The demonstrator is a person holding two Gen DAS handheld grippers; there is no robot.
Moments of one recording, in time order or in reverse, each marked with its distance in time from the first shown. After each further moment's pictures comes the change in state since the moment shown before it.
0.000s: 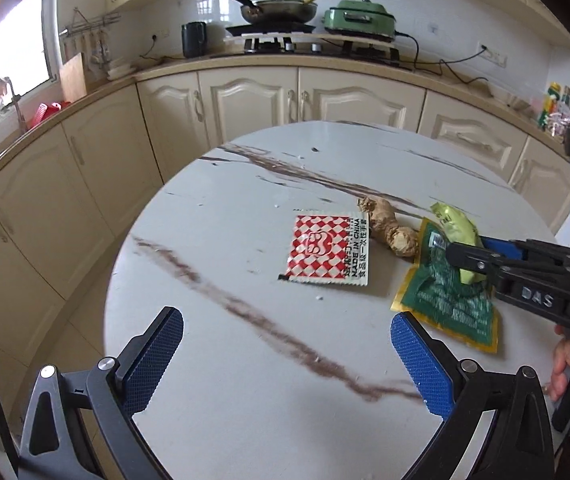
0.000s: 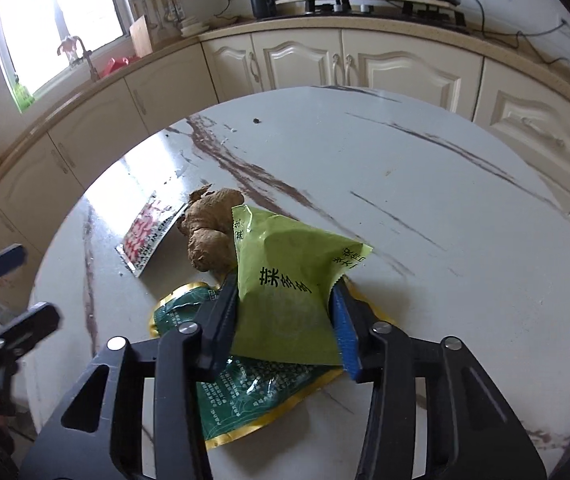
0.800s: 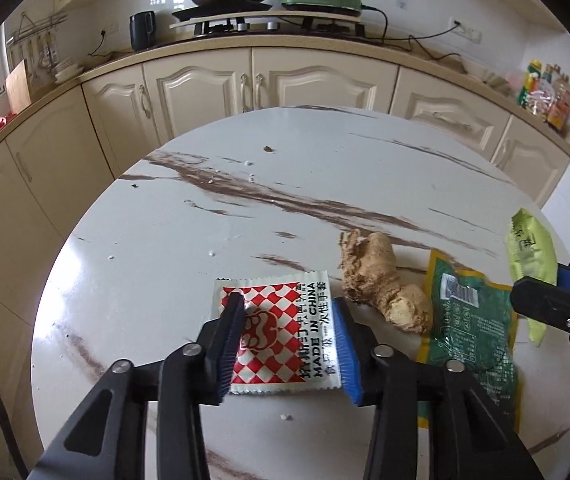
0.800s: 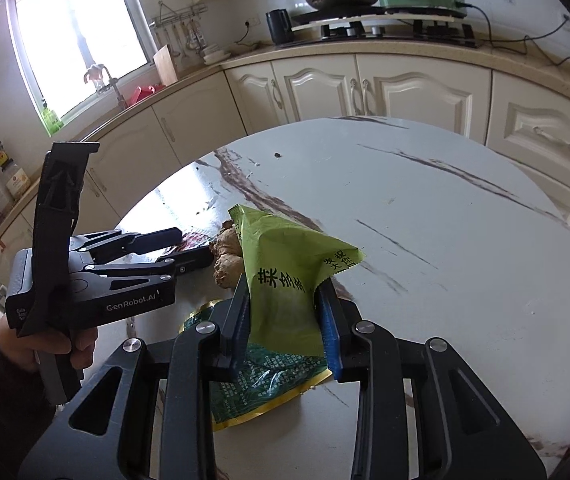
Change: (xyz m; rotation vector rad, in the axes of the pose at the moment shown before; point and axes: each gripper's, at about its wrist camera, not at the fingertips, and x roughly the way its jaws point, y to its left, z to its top) left arm 0.125 -0.017 0.066 0.089 0.054 -0.106; right arm -0.026 -0.003 0.005 0.002 -0.083 0.082
